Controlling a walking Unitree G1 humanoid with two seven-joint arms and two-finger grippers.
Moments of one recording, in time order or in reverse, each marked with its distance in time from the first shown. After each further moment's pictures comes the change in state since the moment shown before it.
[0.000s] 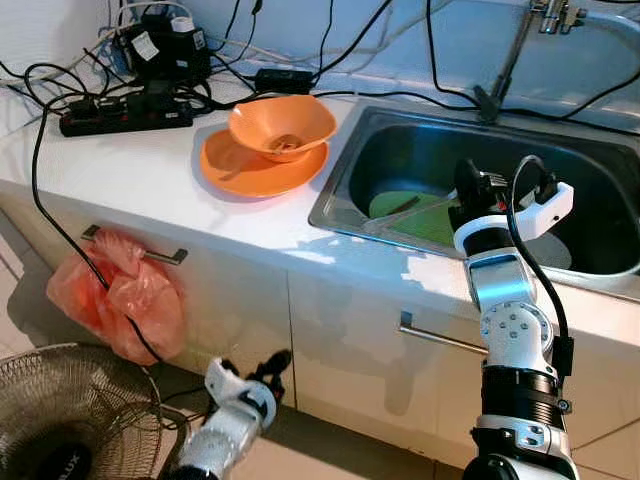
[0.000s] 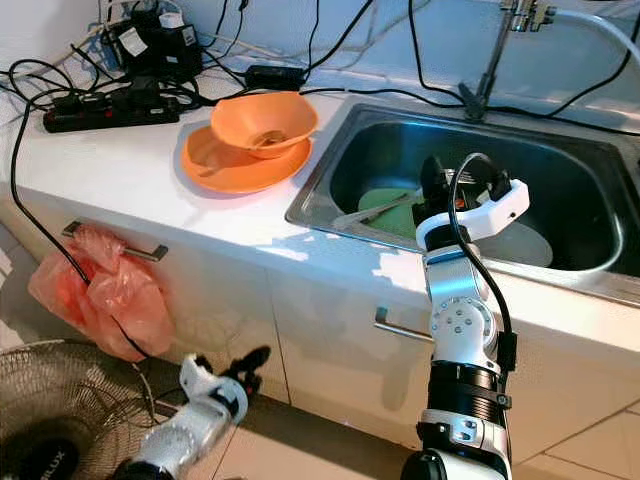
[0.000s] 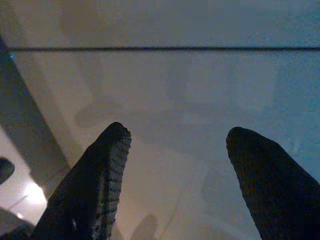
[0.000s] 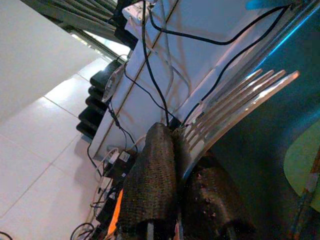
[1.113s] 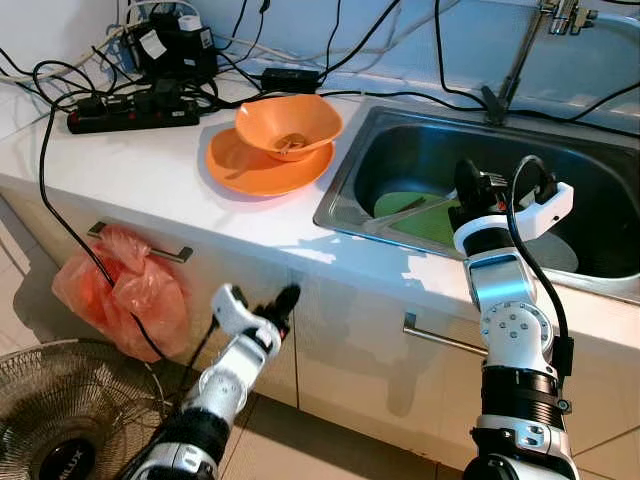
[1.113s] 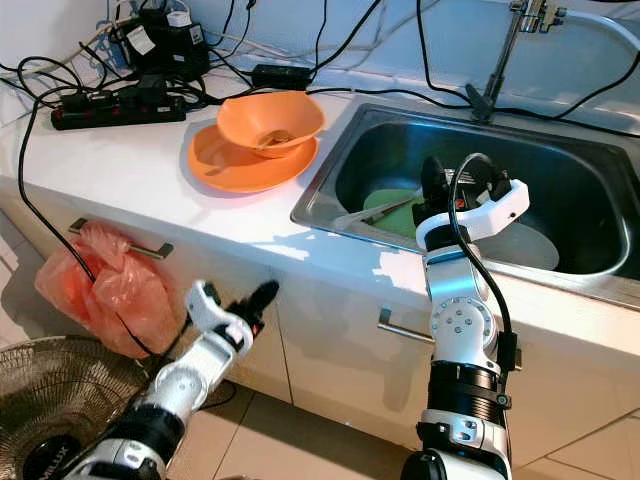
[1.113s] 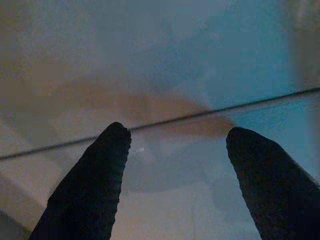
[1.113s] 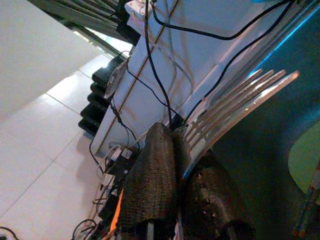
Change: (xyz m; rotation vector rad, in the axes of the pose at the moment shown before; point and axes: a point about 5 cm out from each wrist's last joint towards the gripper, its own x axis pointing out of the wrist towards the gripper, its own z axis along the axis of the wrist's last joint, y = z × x) left arm 0.013 -0.084 0.028 0.331 -0.116 -0.249; right arm 0.000 0.000 0.000 0.000 0.000 0.000
